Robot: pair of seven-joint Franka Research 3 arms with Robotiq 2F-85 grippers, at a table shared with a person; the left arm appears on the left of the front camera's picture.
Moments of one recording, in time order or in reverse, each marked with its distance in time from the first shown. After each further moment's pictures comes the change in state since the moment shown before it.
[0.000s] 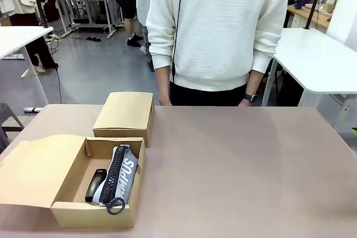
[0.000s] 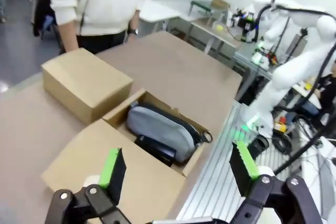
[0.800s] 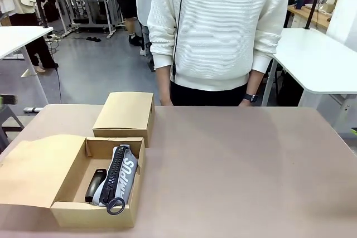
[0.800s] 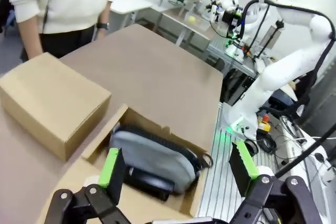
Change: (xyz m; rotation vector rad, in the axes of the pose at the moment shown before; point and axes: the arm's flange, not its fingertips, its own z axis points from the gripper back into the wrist) left arm 0.025 0.061 -0.131 -0.181 0.049 0.029; right arm 0.000 0.000 0.000 0.000 0.001 0.000
